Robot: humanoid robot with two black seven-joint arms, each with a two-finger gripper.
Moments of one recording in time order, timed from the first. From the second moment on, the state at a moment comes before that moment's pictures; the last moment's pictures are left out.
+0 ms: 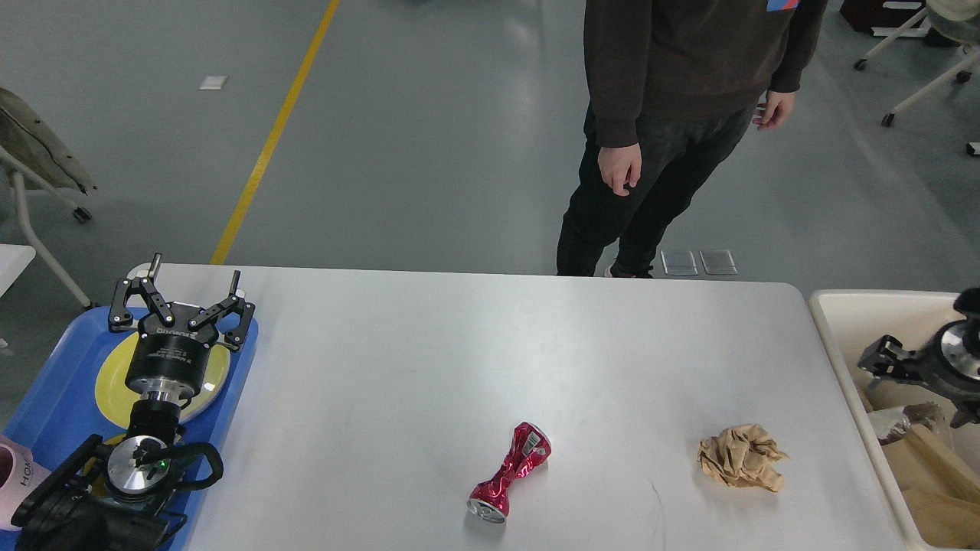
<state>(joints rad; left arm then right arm) -0.35 0.20 -1.27 -0.67 -0.08 -0.63 -0.27 1.38 -0.64 -1.03 0.84 -0.09 0.51 -0.34</state>
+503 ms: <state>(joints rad) -0.35 0.20 -1.27 -0.67 -0.08 -0.63 -0.27 2.13 -0.46 -1.28 1.38 -0.01 0.82 -0.34</state>
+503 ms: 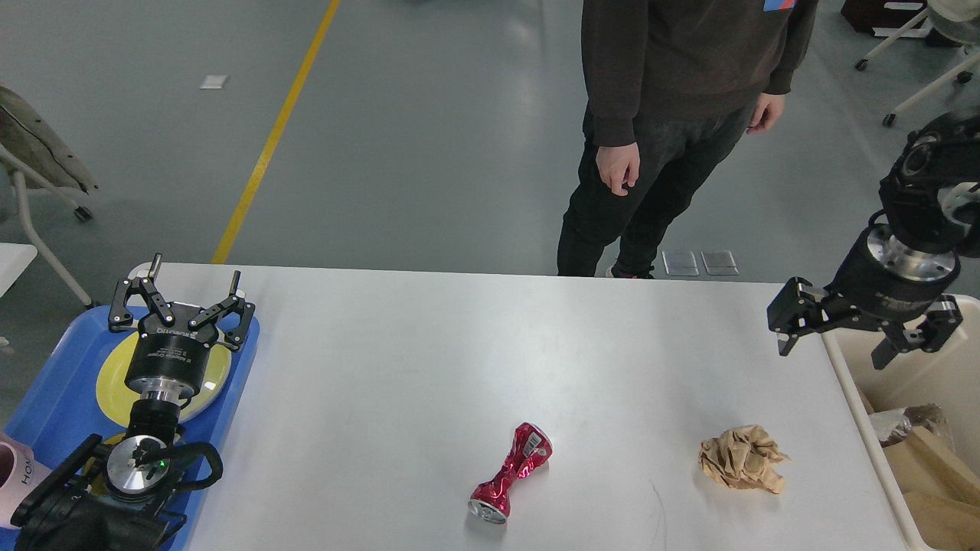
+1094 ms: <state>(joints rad) -0.35 0.20 -1.27 -0.67 -0.08 -0.63 -0.27 2.56 -0.24 -1.51 1.74 0.20 0.71 -0.15</state>
